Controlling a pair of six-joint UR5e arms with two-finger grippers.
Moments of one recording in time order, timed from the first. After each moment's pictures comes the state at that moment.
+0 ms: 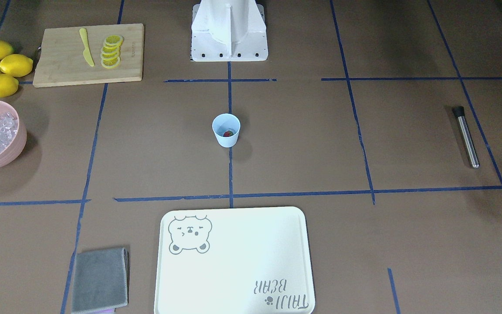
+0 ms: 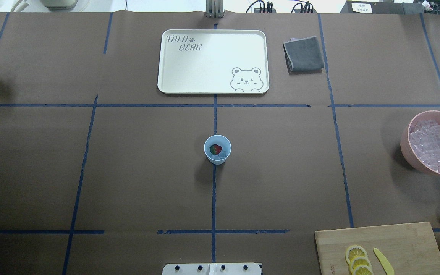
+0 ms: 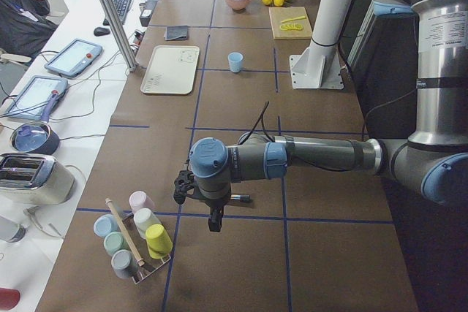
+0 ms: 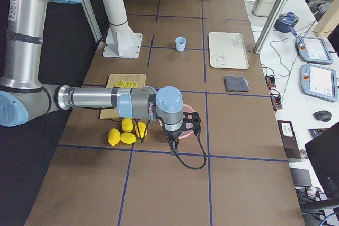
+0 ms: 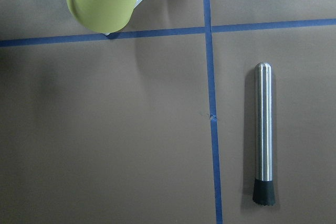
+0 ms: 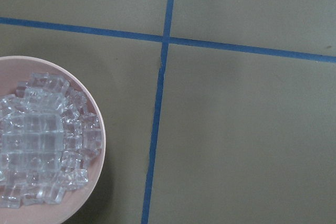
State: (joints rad) left arm -1.65 -1.47 -1.72 -1.42 -2.36 0.19; right arm 1.62 -1.78 1.84 -1.56 2.31 -0.10
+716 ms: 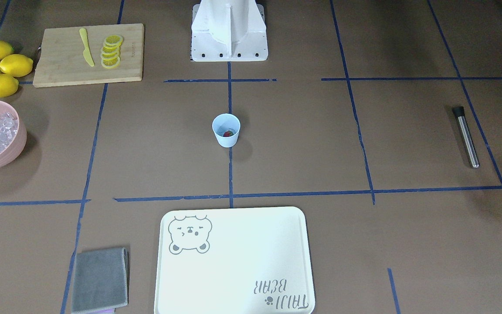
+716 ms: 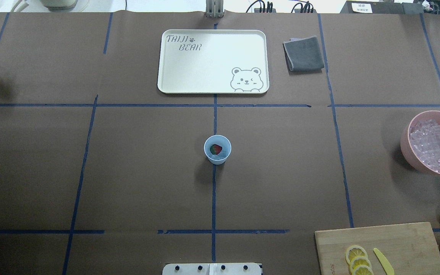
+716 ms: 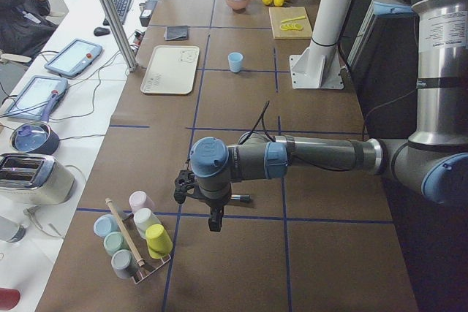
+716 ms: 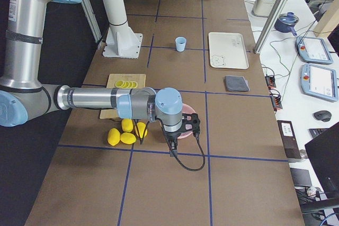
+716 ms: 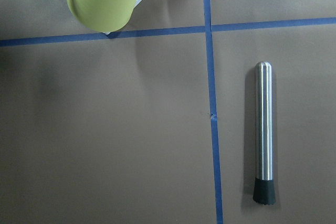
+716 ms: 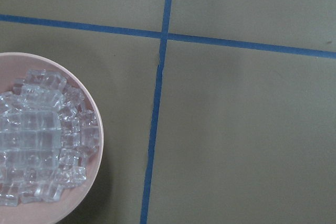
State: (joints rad) left arm -1.65 -1.47 -1.73 -1.42 -2.36 0.19; right arm 1.62 -1.79 1.83 -1.57 2.31 -0.10
